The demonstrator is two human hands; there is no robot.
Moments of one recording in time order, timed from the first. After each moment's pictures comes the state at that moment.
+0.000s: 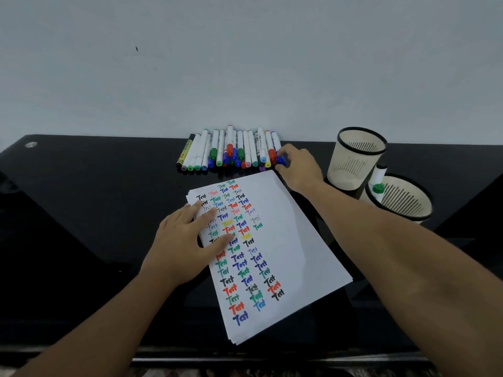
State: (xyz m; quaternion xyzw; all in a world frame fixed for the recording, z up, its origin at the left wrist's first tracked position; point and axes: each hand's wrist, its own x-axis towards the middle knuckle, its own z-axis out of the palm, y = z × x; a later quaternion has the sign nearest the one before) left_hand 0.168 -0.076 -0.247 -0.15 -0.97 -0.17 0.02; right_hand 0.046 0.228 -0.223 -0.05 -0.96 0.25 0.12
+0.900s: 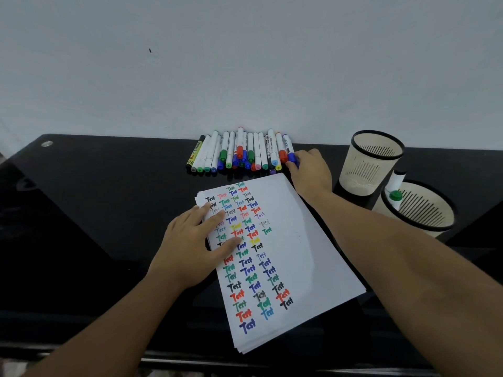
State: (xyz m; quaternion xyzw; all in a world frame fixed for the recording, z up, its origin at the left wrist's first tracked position) left_hand 0.173 -0.076 -0.243 -0.15 -0.98 -0.16 0.01; right_hand 0.041 0.218 -0.229 -0.09 -0.96 0.20 0.18
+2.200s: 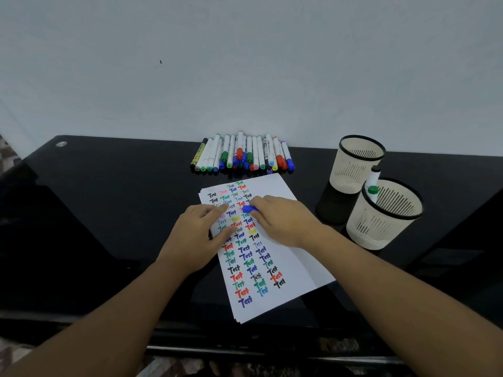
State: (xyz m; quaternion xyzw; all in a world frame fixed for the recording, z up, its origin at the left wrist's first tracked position) left_hand 0.179 -0.075 -0.244 -0.21 -0.95 -0.22 0.12; right_hand 0.168 0.161 -0.203 0.19 -0.98 0.06 -0.03
